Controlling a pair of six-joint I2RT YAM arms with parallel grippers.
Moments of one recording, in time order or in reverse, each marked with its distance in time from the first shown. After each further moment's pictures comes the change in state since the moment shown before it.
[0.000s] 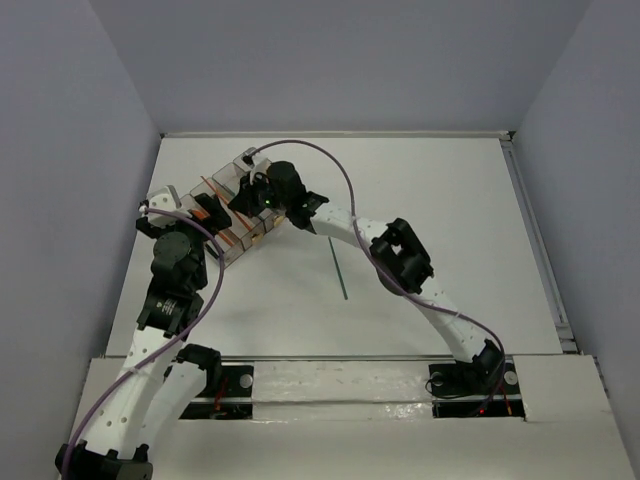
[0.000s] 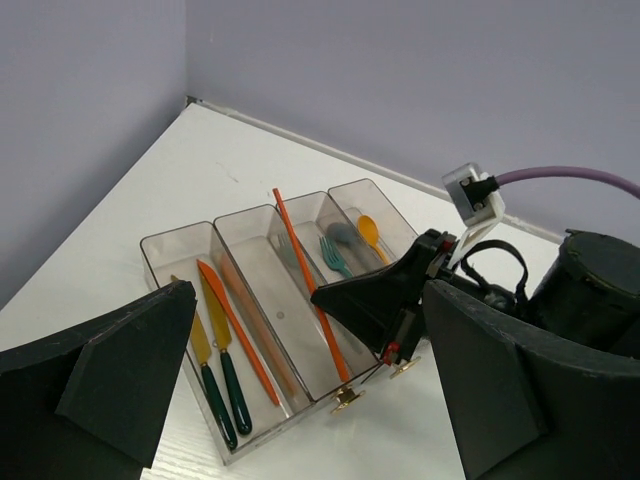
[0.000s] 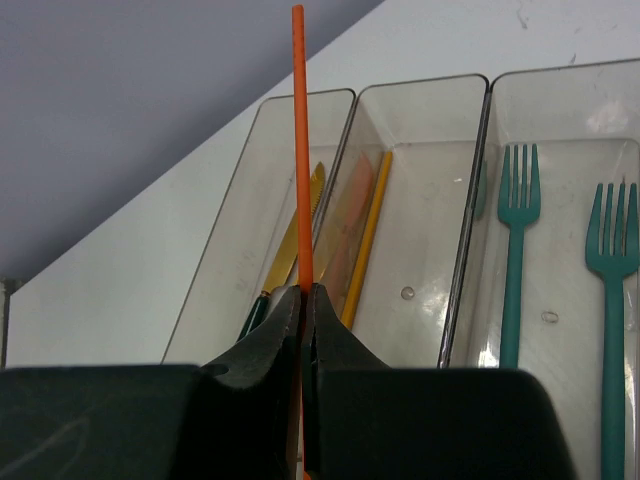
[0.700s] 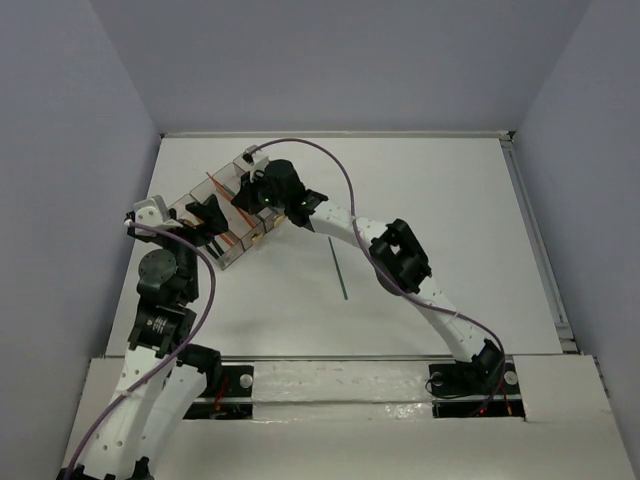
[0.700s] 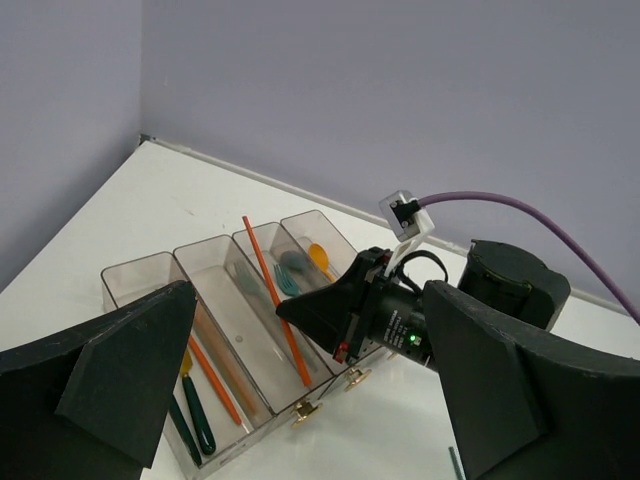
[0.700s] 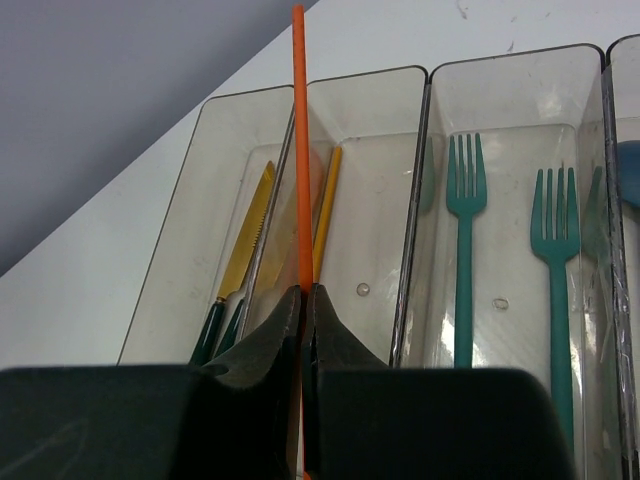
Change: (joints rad) left arm 0.000 -0.104 0.000 -0.004 0.073 -0.023; right arm 0.000 0.043 0.074 -0.085 0.087 -0.031
